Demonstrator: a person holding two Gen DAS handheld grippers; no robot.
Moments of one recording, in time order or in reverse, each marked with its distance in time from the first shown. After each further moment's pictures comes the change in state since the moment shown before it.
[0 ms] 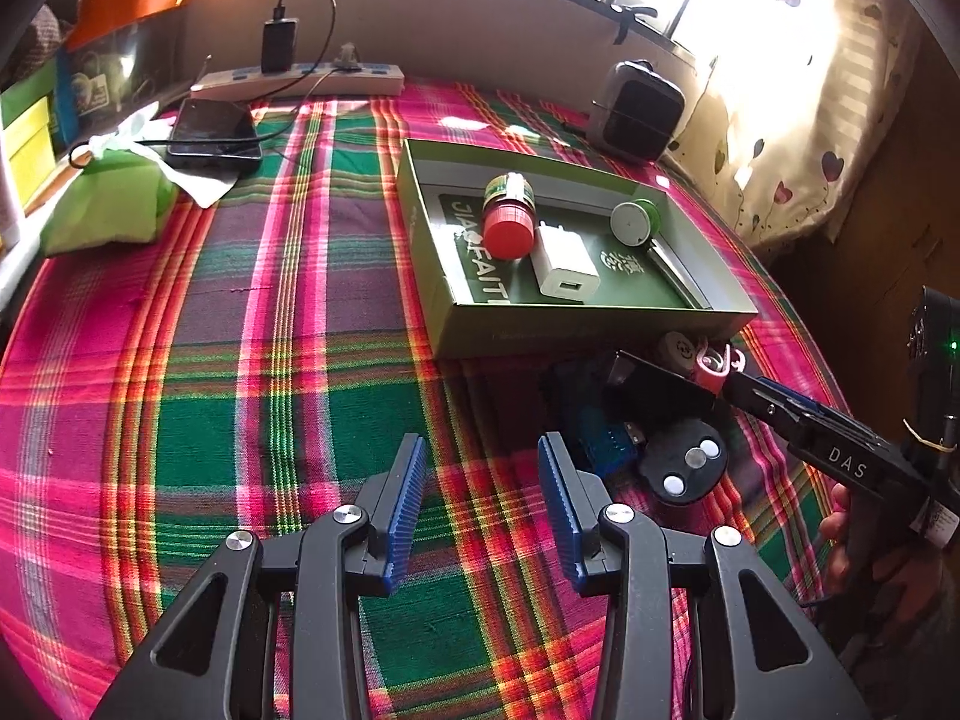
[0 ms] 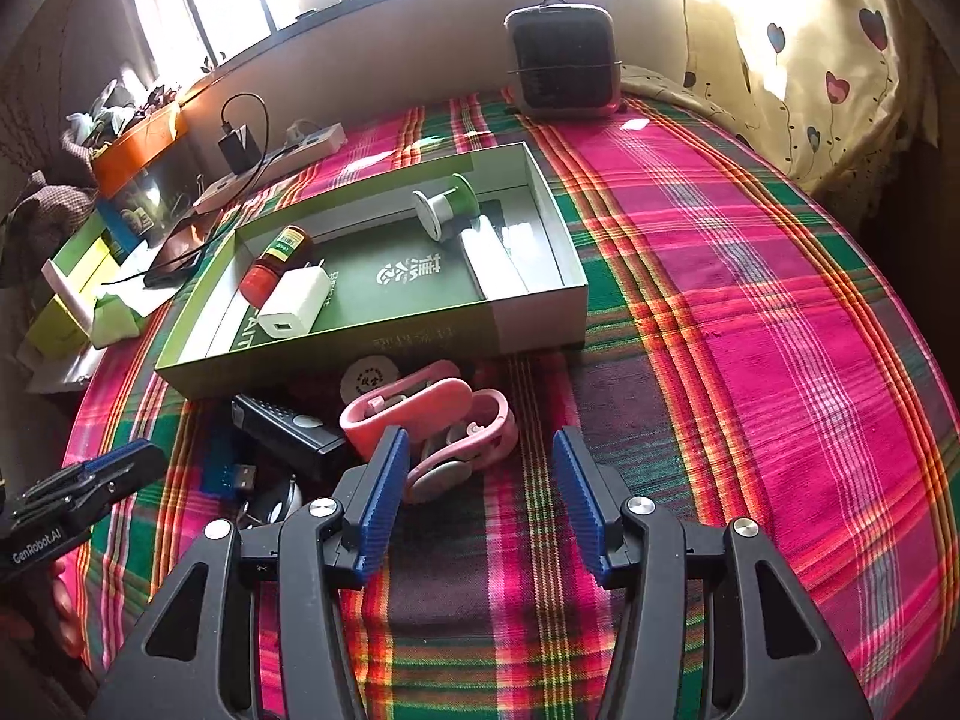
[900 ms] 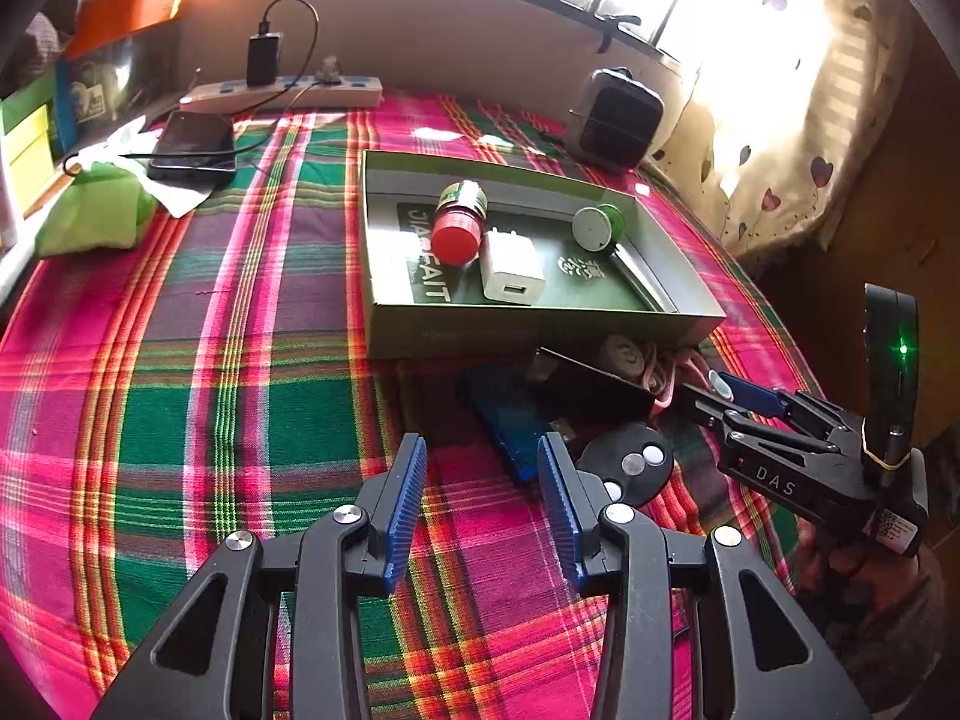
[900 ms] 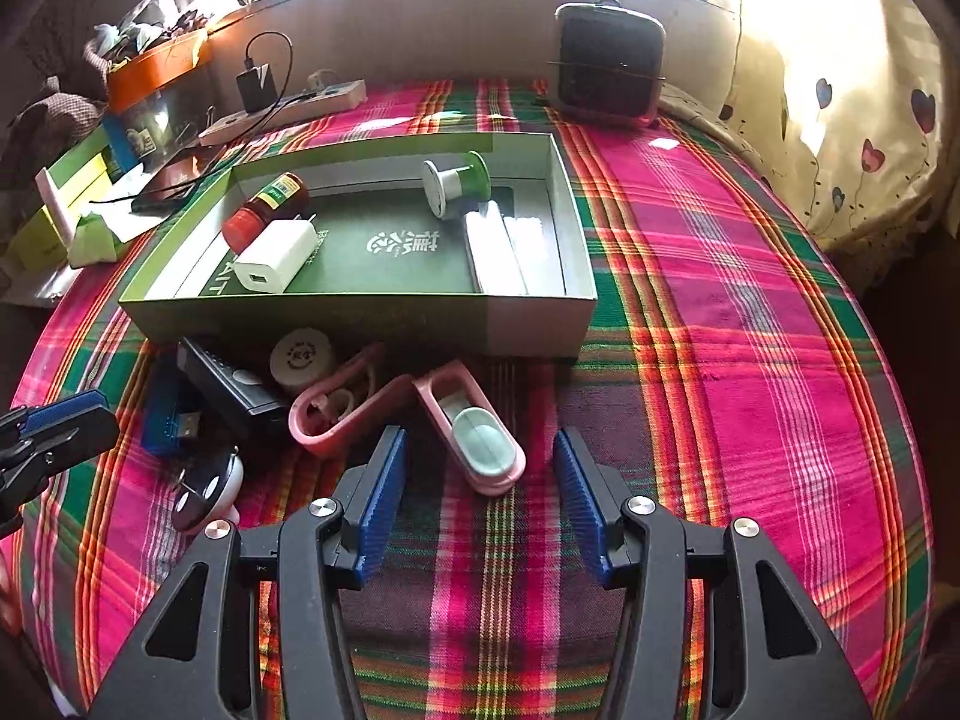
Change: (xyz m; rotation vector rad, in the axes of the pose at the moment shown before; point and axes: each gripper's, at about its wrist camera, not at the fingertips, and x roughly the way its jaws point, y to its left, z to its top) left arm -0.004 -0.032 -0.005 -0.011 -0.033 -0.005; right arm 0.015 0.003 0.004 -0.205 0.039 -0.063
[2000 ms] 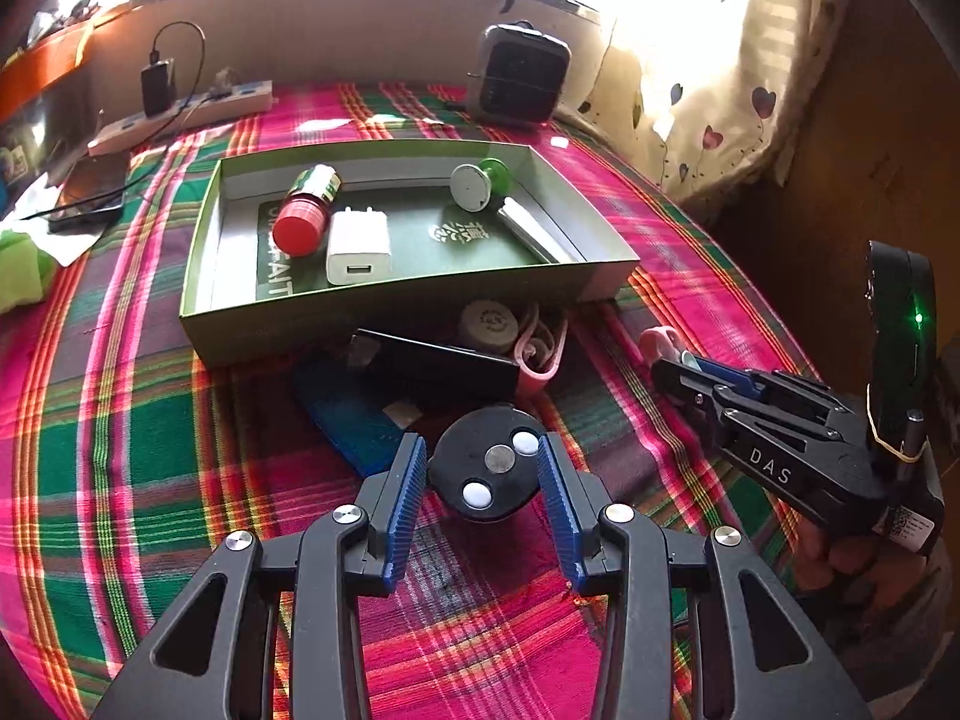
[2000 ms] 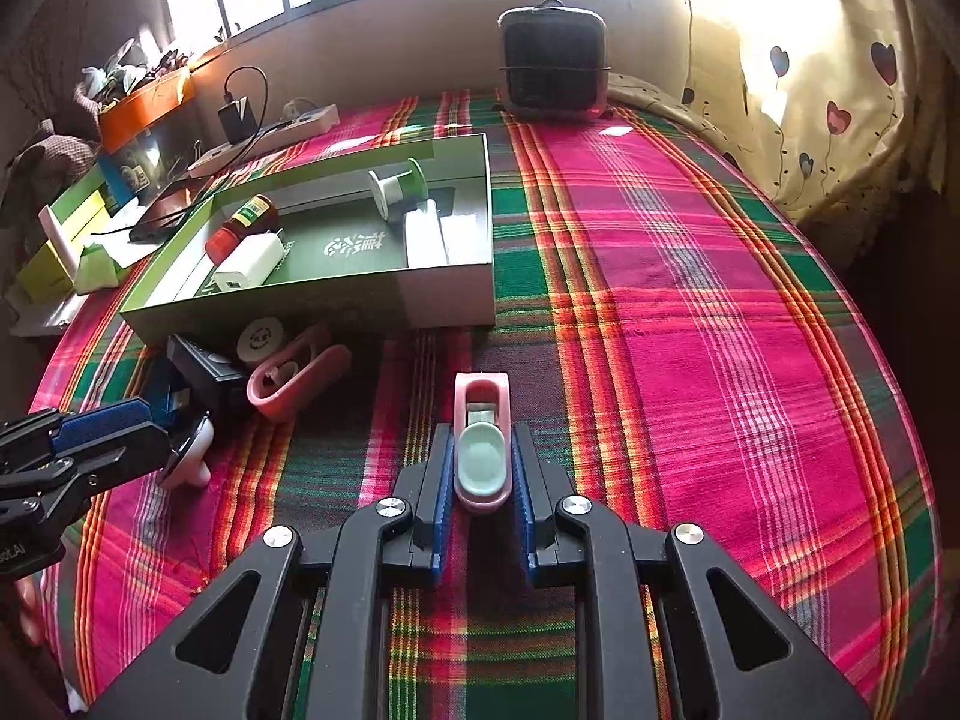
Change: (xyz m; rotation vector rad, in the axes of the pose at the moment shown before) left arm 0.021 -0.066 -0.006 0.153 0.051 -0.060; right arm -0.019 -0.037 -0.022 0.083 -0.035 0.026
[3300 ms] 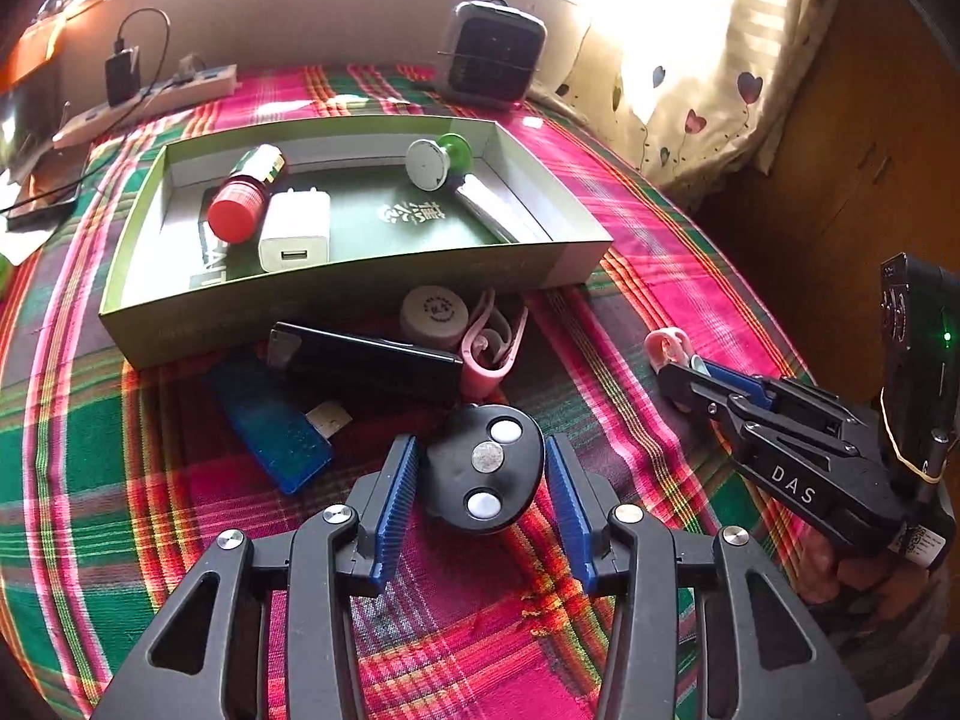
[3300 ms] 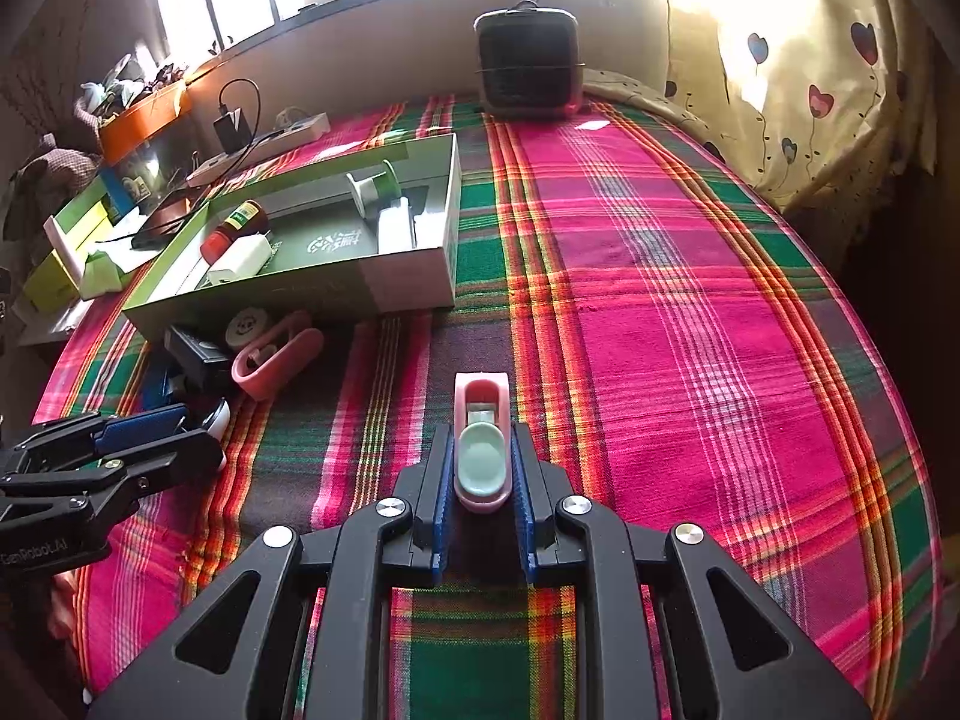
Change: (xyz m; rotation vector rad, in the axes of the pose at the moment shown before) left arm 0.022 -0.013 0.002 0.004 0.033 -0.050; right arm -0.011 -0.021 -0.010 0.023 -0.008 0.012
